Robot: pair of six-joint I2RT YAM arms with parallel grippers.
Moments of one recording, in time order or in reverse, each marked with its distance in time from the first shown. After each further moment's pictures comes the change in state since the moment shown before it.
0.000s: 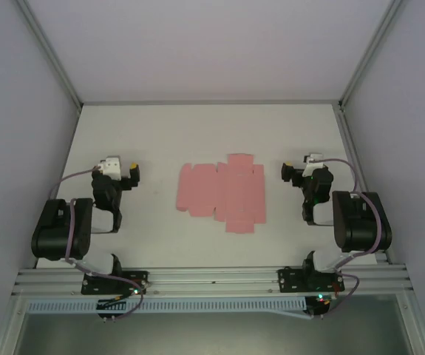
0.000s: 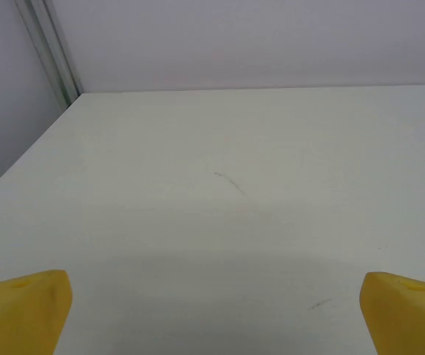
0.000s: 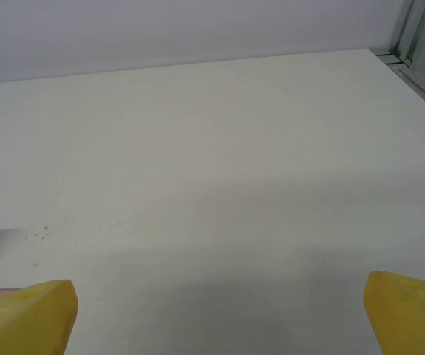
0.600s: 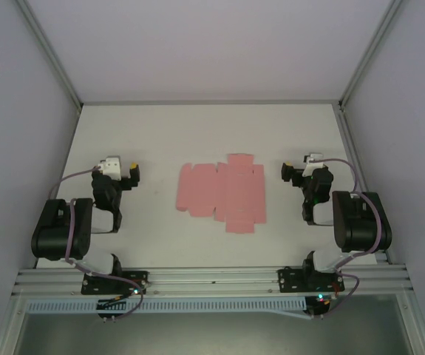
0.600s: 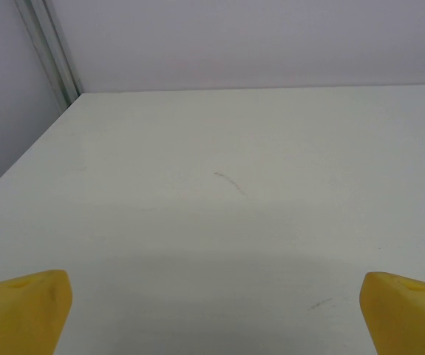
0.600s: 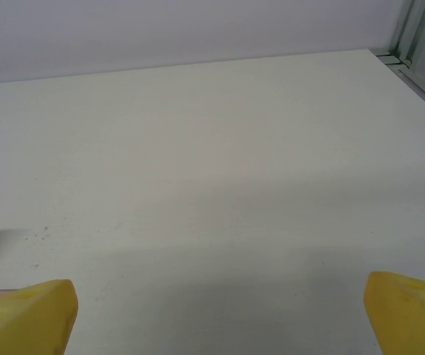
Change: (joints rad) left arm 0.000 0.000 0.000 0.000 0.000 0.000; right arm 0.000 0.000 0.002 -0.001 0.000 0.000
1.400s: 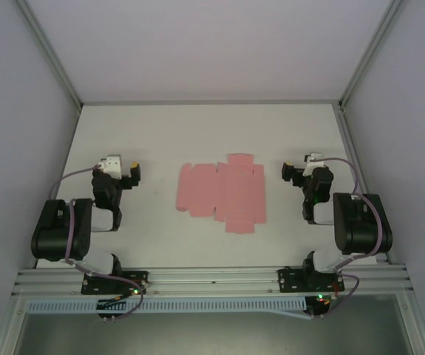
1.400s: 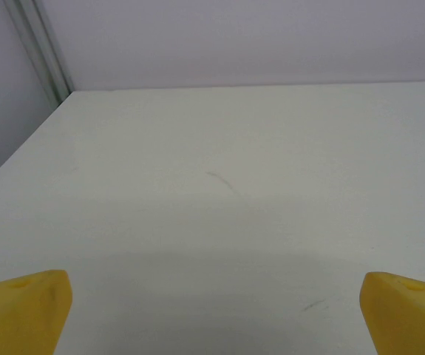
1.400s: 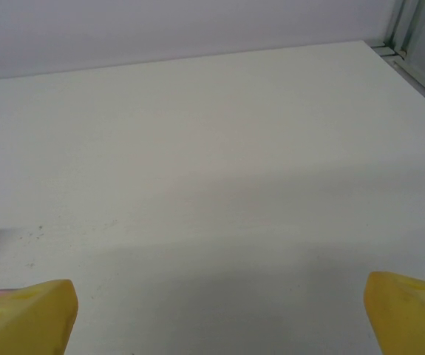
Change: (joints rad) left arm 0.000 -0.026 0.029 -0.078 0.009 -0.001; right arm 0.000 -0.050 0.019 -0.095 0.016 0.015
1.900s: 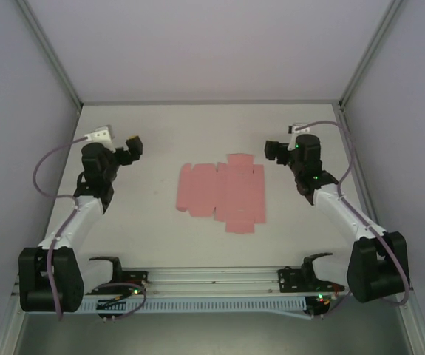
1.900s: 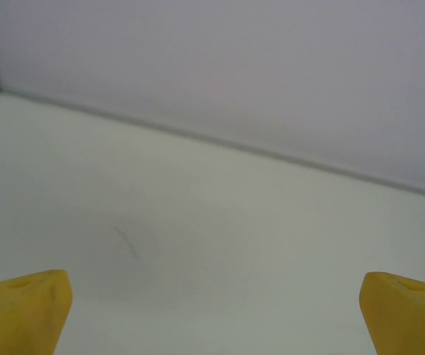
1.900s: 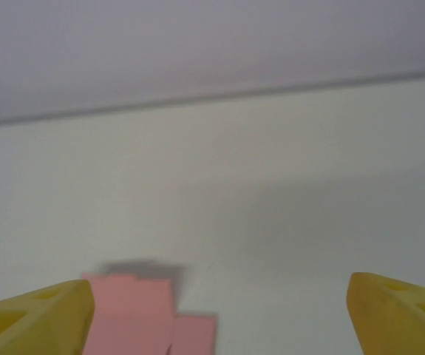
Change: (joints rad) left arm -0.086 -0.355 0.386 -0.816 0.116 -0.354; right arm 0.306 -0.284 0.454 -0.895 0.089 0.181
